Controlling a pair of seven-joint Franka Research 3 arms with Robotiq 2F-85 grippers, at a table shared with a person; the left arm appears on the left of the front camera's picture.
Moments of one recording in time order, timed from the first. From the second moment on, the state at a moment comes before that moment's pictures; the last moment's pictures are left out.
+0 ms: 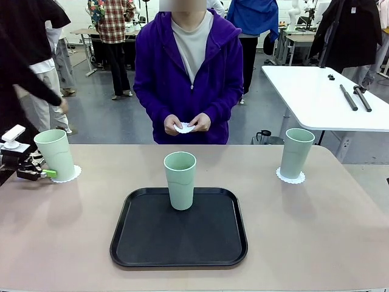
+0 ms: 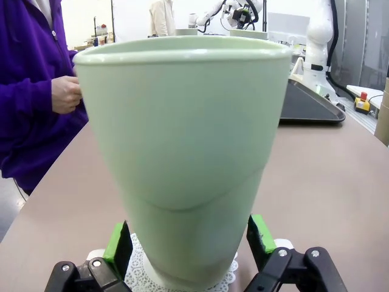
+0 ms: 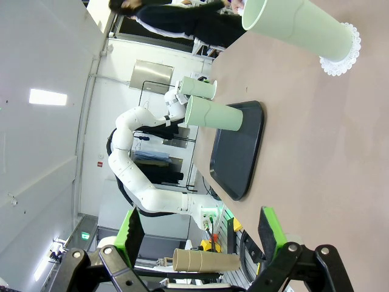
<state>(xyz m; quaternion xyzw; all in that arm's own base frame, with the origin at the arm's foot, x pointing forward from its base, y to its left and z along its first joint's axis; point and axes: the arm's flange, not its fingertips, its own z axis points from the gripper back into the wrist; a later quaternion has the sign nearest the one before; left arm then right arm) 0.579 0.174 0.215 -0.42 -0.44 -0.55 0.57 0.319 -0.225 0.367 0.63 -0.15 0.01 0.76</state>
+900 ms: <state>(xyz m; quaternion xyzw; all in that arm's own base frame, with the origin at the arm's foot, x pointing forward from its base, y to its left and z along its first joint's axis) 0.579 0.220 0.291 -0.30 -0.37 -0.57 0.67 0.319 -0.225 0.367 0.63 -0.15 0.01 0.76</state>
